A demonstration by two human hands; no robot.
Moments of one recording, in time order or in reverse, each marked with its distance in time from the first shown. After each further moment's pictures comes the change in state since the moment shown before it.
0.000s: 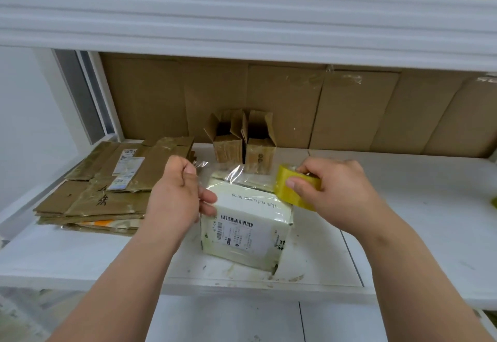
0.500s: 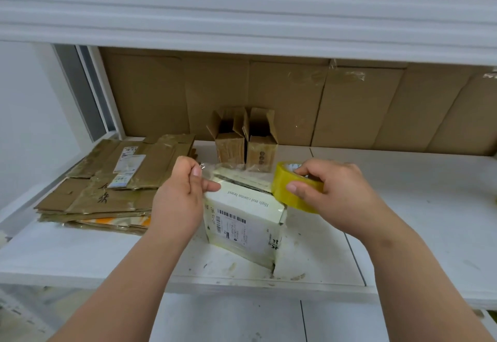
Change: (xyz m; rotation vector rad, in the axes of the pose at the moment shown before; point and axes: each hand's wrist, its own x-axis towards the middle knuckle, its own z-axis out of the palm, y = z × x) left_hand 0.008 -0.026 0.010 0.252 0.069 0.251; right_hand -0.001 0.008 0.008 0.157 -0.022 -0.031
